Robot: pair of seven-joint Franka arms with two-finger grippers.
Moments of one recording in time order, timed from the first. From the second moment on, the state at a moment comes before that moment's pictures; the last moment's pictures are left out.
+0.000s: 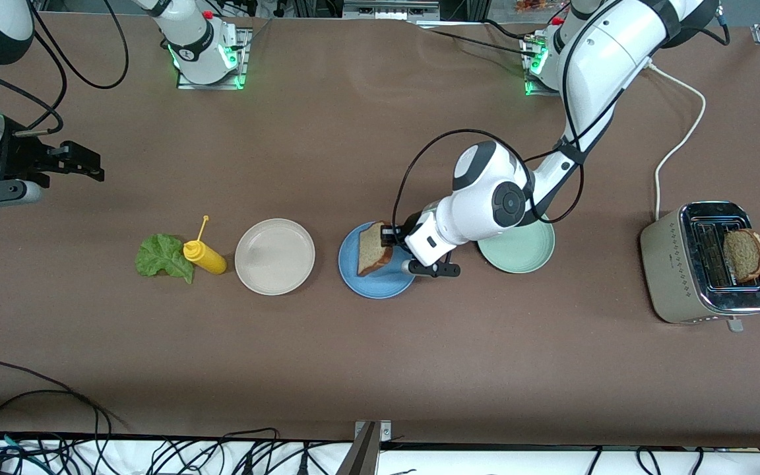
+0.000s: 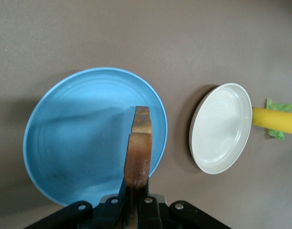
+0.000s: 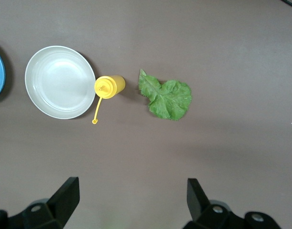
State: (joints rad) left arm -0.11 0.77 -0.59 -1.54 -0.23 2.43 -0.42; right arm 0.11 0.09 -0.09 -1.59 0.02 1.60 -0.11
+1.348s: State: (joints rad) left arm -0.11 0.66 -0.52 -1.51 0.09 2.32 -0.68; right arm 0.07 0.13 -0.11 -1.60 0.03 1.60 -0.22
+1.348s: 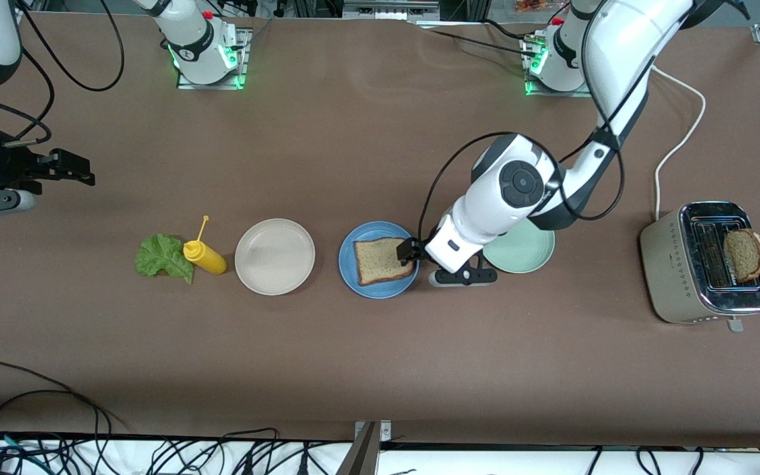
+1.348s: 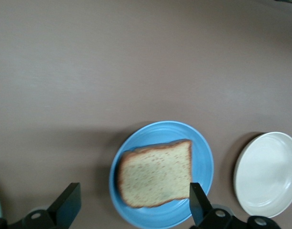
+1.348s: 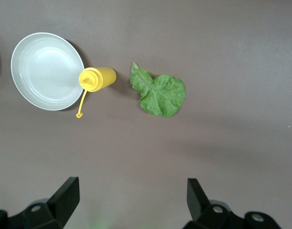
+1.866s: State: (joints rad) left arm -0.02 0.45 -0.51 -1.51 0.29 1.95 -0.69; right arm -0.02 0.24 -0.11 -1.60 0.07 1.67 -0.32
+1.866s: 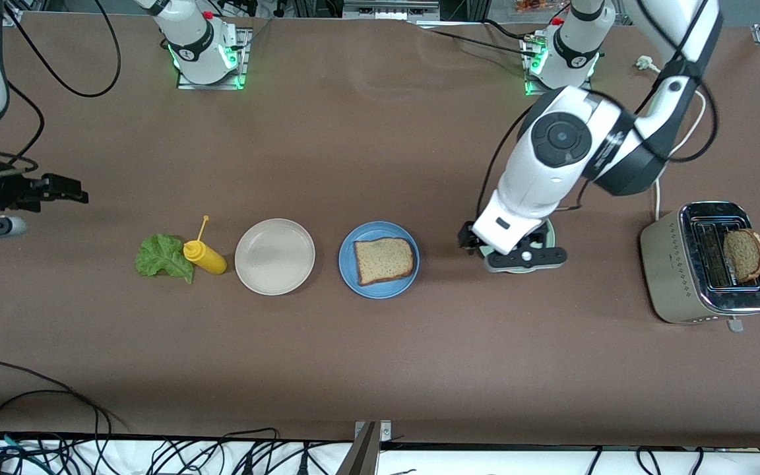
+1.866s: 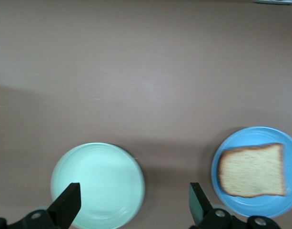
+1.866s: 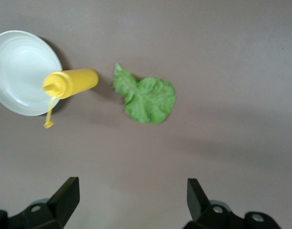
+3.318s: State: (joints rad) left arm 0.24 0.21 -0.51 -1.61 0.31 1.83 -0.45; right arm -0.04 0.48 -0.07 -1.91 0.22 2.34 -0.43
